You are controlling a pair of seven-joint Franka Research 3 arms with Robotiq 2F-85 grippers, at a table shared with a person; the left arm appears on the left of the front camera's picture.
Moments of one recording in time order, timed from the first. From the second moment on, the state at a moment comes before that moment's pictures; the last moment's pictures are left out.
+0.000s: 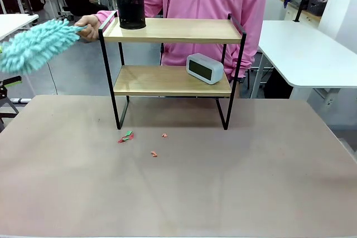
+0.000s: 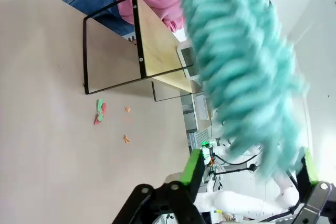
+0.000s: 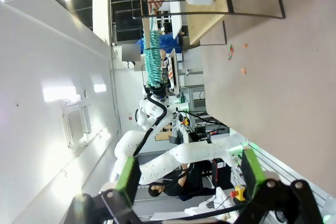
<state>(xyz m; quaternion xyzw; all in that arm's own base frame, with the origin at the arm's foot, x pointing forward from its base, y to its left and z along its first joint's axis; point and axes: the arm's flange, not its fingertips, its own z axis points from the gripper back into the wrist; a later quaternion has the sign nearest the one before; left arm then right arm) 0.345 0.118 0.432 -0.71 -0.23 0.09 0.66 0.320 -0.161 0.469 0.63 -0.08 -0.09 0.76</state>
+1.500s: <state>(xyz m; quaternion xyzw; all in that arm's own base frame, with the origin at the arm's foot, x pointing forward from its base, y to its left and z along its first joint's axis) 0.384 -0.020 0.410 -0.70 -0.12 0.03 0.70 0.330 0.017 0.435 0.64 0.00 -0.01 0.77</state>
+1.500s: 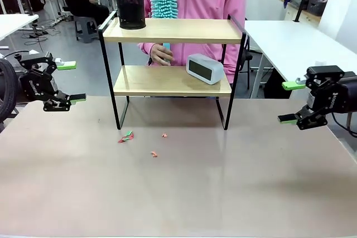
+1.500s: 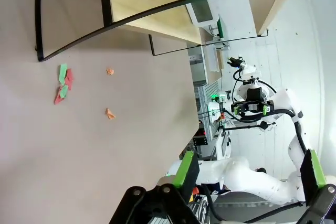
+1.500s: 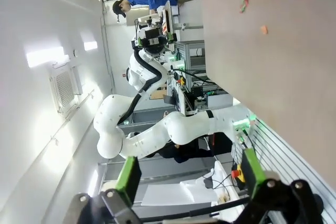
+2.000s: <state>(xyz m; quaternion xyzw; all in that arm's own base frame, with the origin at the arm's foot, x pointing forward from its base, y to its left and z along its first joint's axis) 0.384 -0.020 0.410 -0.70 -0.12 0.03 0.70 0.330 0.018 0.435 0.64 0.01 0.00 0.77</state>
